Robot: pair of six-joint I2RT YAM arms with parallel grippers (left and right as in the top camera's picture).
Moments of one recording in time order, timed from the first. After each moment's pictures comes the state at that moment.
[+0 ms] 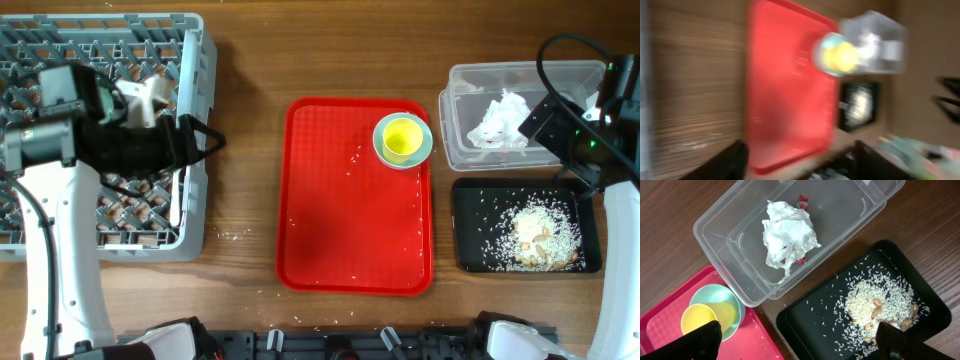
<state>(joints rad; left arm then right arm) 0.19 1.42 1.44 -1.33 0.78 -0.03 -0.21 1.32 1.47 -1.22 0.08 0.44</state>
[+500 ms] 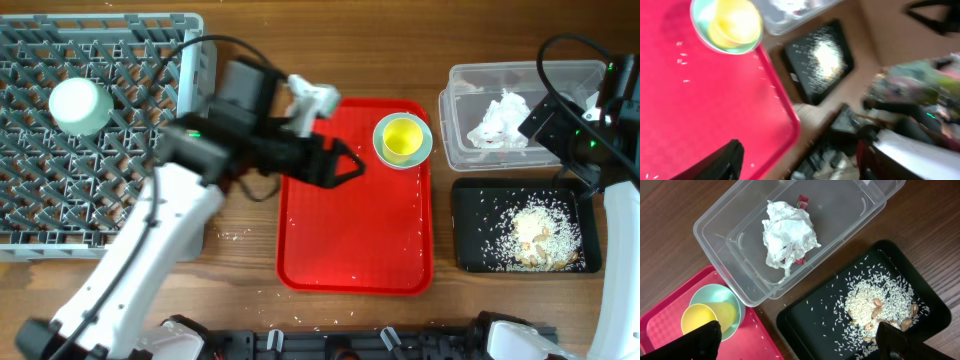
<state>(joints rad) -0.53 1.46 1.44 -0.93 0.63 -0.31 -0.21 1.32 1.47 -1.22 0.08 0.44</state>
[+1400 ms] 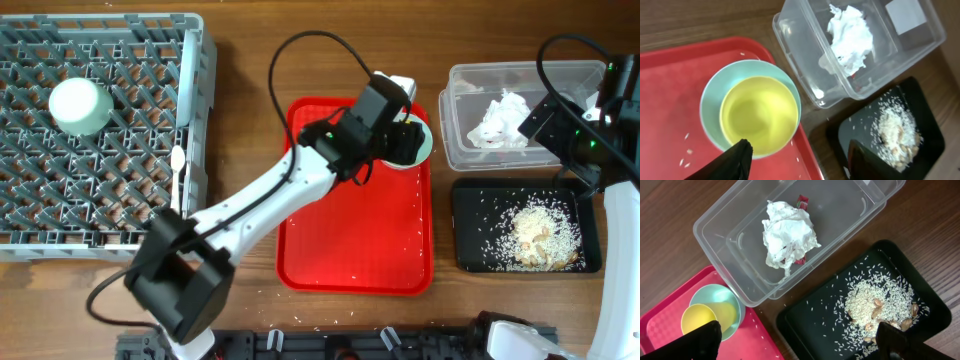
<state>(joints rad) -0.79 1.85 1.44 -0.35 0.15 -0.48 -0.21 1.32 1.47 -1.22 0.08 0.44</state>
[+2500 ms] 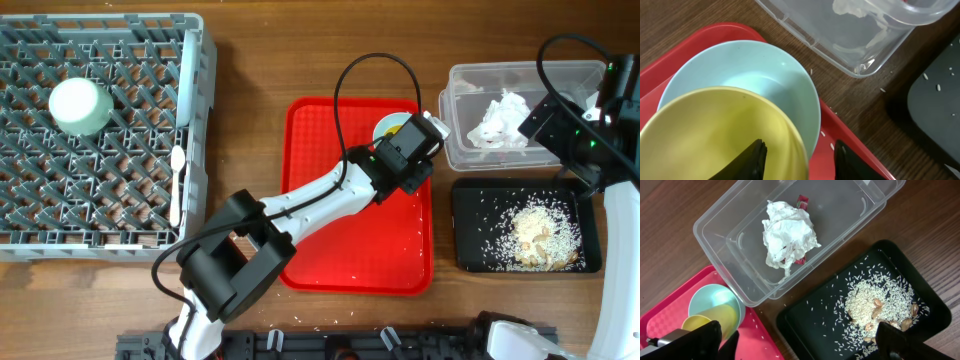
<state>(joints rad) -0.90 2.04 1.44 -0.28 -0.06 -0.08 -0.21 1.32 1.47 -1.22 0.08 0.44</state>
